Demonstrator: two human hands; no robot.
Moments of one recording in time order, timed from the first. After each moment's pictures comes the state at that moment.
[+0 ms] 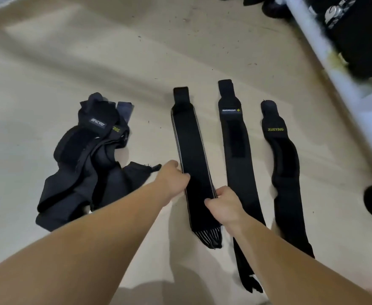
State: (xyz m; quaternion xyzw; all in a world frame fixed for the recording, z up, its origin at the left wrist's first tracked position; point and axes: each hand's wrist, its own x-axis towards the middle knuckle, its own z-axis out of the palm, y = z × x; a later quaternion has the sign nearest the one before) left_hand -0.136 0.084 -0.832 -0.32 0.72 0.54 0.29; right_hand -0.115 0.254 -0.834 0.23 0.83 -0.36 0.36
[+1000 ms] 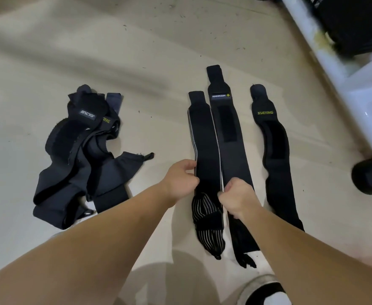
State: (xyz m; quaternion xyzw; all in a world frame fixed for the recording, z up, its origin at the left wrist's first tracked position) left_hand -0.104 0.123 -0.812 -0.25 0.71 0.58 0.32; right_hand -0.103 0.298 -0.814 0.20 0.89 -0.22 0.36
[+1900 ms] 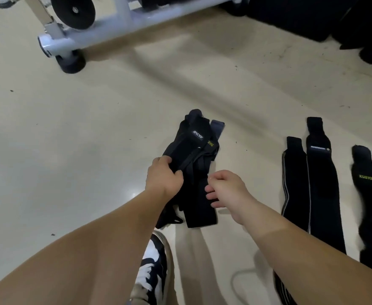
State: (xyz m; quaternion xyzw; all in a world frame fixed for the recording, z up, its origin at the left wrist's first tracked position) left_hand -0.048 -0.142 -0.792 -0.40 0.82 0.40 0.09; right_hand -0.107 0.024 -0.757 0.11 0.78 -0.46 0.41
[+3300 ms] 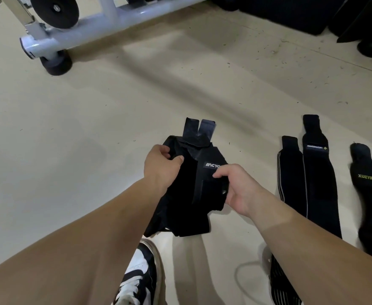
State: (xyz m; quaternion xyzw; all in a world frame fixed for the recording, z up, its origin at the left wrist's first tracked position) left_hand -0.098 -0.132 -0.795 -0.48 0.70 0.53 -0.01; right_hand -0.159 0.048 -0.775 0.22 0.63 -0.58 0.47
